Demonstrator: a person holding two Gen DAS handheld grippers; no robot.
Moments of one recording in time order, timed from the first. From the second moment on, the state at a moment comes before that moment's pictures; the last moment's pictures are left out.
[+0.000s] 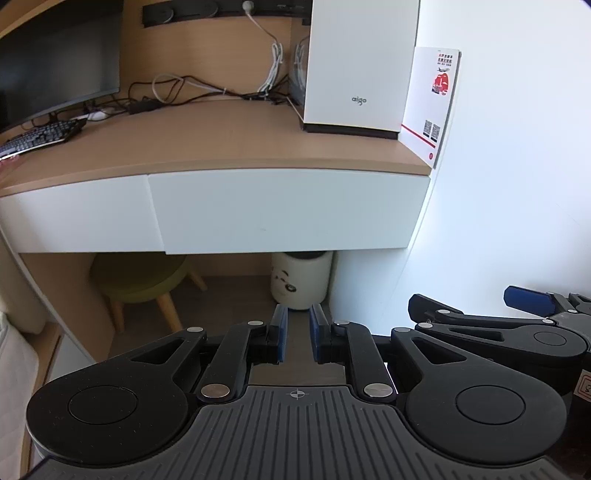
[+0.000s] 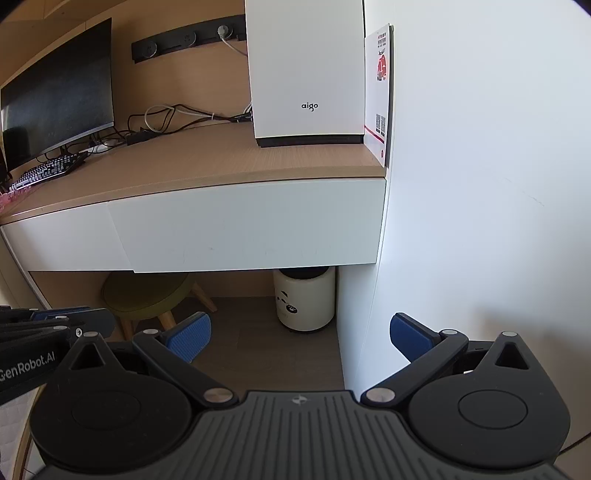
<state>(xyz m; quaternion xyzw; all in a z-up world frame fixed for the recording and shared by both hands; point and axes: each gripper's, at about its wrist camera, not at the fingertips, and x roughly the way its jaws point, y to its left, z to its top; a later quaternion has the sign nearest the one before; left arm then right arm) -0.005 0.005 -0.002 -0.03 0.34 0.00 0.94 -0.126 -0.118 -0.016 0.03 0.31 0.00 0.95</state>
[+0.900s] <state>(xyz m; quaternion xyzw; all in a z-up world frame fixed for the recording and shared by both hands) -0.007 0.010 0.000 -0.03 0.34 0.00 0.94 -0.127 -0.115 -0.016 0.03 0.31 0.00 0.95</state>
